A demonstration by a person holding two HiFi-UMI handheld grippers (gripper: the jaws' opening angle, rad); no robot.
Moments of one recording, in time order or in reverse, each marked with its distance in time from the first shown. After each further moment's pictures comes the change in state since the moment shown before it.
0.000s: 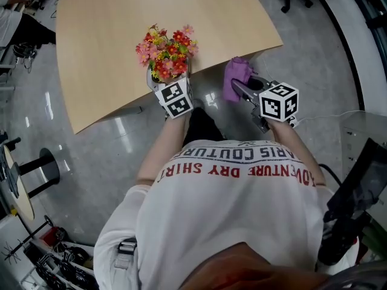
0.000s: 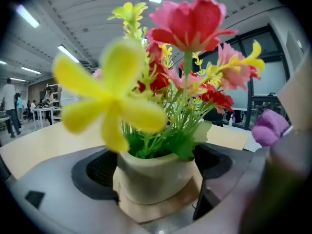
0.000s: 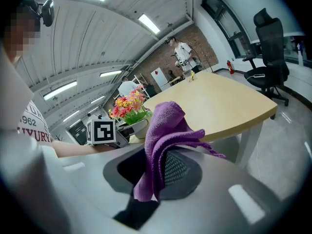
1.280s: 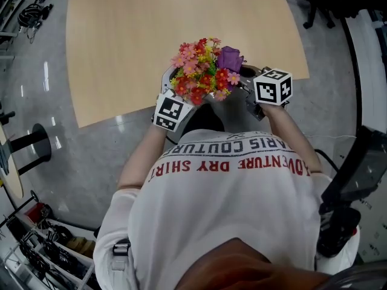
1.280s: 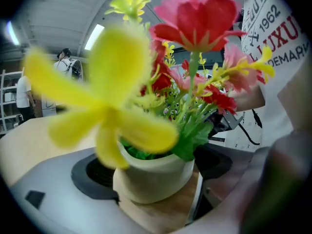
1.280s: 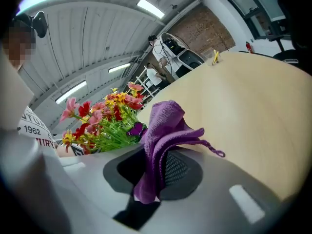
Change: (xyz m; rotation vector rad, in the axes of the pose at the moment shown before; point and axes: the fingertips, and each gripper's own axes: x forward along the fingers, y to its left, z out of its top) left arm 0.025 0.000 0.000 0.235 0.038 -0.647; right arm 0.169 0.001 0.078 0.011 0.132 0.201
